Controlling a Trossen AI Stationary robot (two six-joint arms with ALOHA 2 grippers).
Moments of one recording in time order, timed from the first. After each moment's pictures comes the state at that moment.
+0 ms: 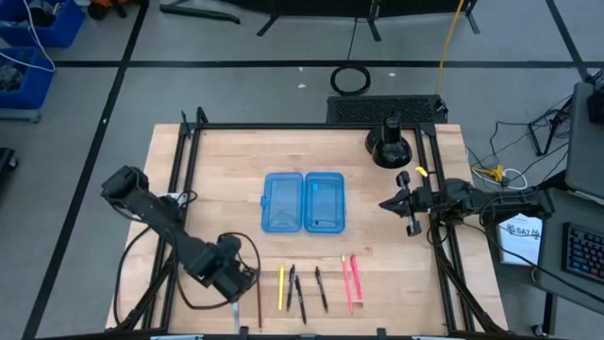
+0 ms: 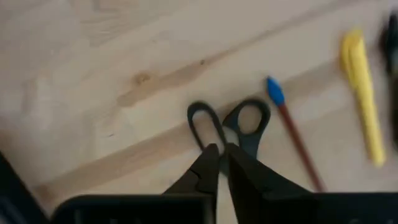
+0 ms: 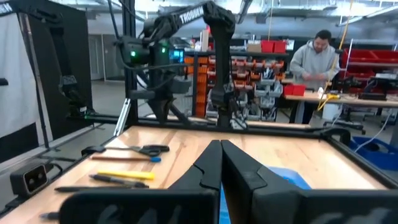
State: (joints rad) left arm -0.70 1.65 1.24 -1.13 -0.11 -1.93; right arm 0.01 0.13 0.02 0.25 -0.11 -0.02
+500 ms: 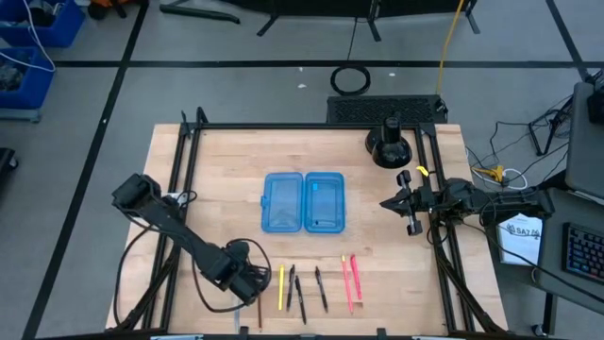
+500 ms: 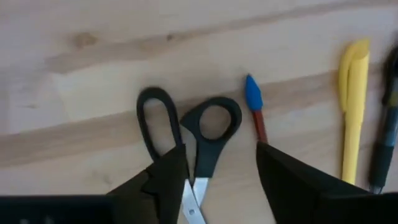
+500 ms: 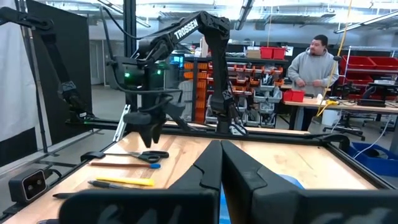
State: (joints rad) left arm -0.65 1.78 1.23 -0.95 -0.02 -2.04; right arm 0.01 0.13 0.02 0.27 -0.11 -0.03
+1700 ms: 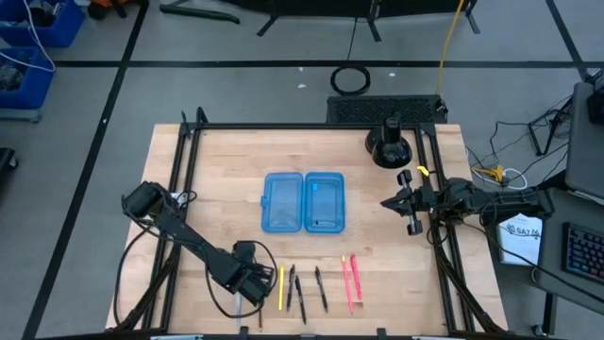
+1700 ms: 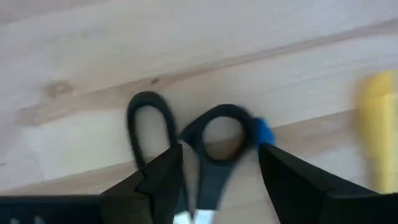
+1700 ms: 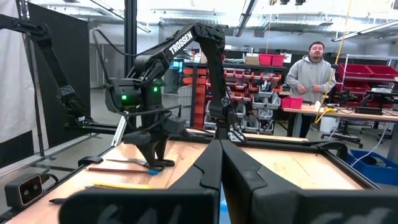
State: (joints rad) left arm -0.64 1.86 1.23 -0.94 -0.13 -2.00; right arm 0.01 0.13 0.01 0.29 -0.11 -0.04
